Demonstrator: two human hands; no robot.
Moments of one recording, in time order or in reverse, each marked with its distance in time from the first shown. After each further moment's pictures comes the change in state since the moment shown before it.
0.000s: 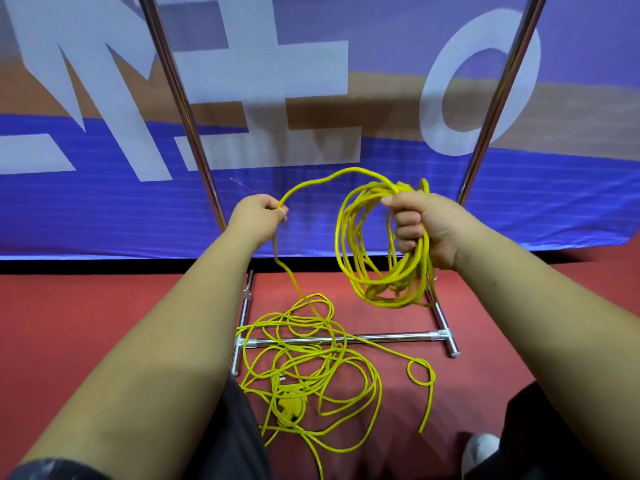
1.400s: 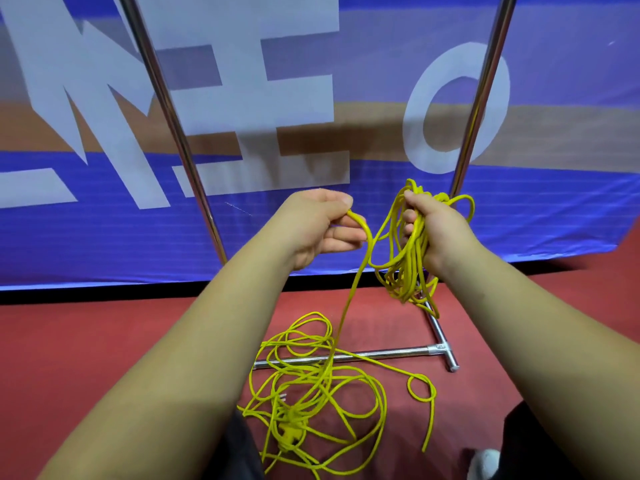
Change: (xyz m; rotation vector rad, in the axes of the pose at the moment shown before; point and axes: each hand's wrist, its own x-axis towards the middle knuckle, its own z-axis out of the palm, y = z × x) left_hand -0.091 0.135 0.006 -0.728 -0.463 -0.056; right_hand 0.008 -0.005 -0.022 0.212 0.265 -0.238
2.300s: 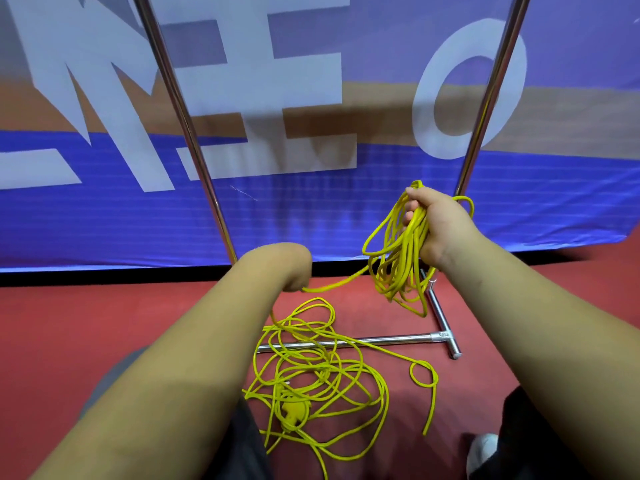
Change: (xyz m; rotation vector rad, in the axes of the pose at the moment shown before) left_hand 0.015 -0.074 -0.057 1.786 -0.329 -0.262; right_hand -0.003 0.012 0.007 0.105 0.088 0.125
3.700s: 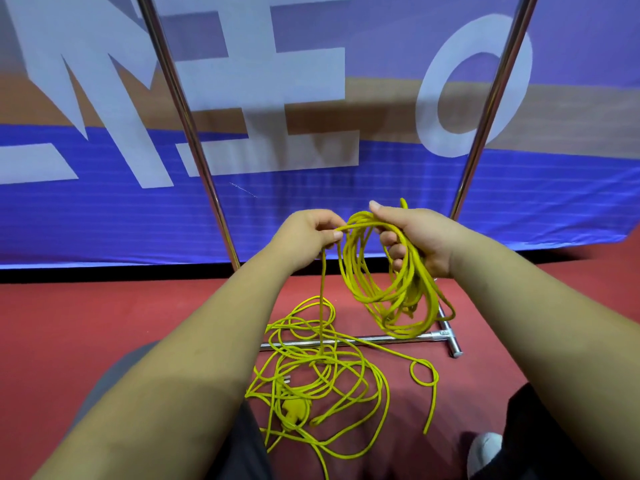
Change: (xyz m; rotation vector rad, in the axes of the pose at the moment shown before) left_hand 0.026 0.001 0.004 -1.153 0.578 0.272; right_hand -0.024 0.009 0.012 -0.589 -0.341 0.196
